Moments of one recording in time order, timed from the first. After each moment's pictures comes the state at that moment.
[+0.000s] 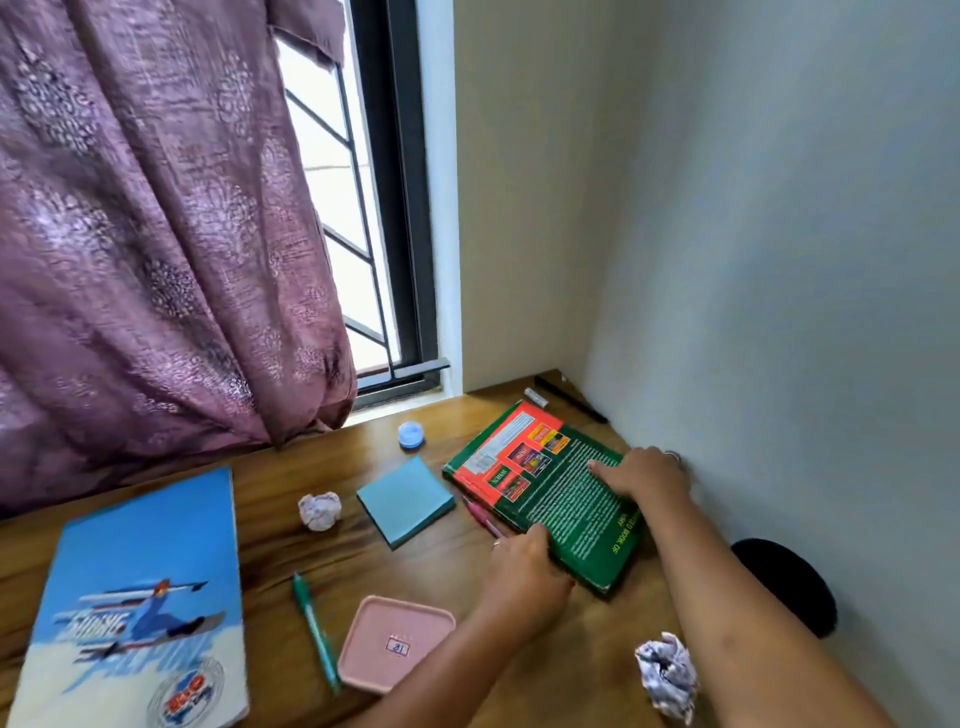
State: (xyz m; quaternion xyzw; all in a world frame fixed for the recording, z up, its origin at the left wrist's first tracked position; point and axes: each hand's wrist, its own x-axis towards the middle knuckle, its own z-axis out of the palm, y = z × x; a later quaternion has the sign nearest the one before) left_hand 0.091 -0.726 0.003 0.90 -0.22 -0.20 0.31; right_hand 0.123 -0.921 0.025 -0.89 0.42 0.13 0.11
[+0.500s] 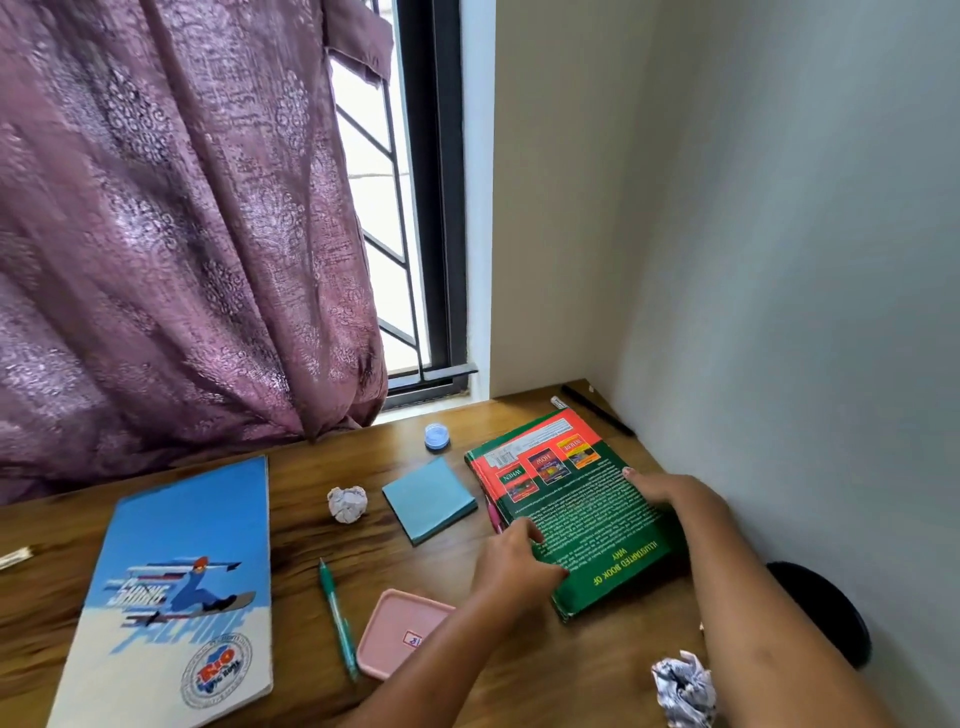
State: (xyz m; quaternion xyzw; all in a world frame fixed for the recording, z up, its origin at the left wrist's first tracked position) left_hand 0.109 -0.708 0.004 0.87 -0.13 -0.23 0.42; right_hand 0.156 -0.994 -0.048 -0.84 0.40 0.26 0.27
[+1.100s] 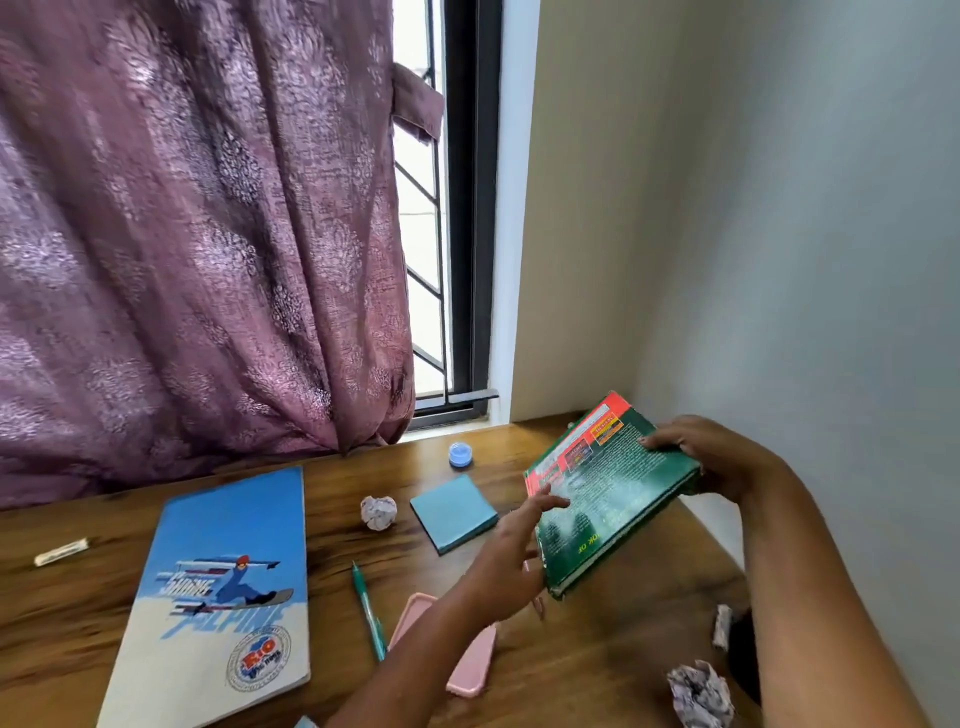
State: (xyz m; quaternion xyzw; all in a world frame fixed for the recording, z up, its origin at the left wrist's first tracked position) left_hand 0.117 -0.658 0.020 0.76 -0.36 -0.14 0.52; right_hand 0.086 -0.896 0.147 -0.79 0.22 0.05 0.57
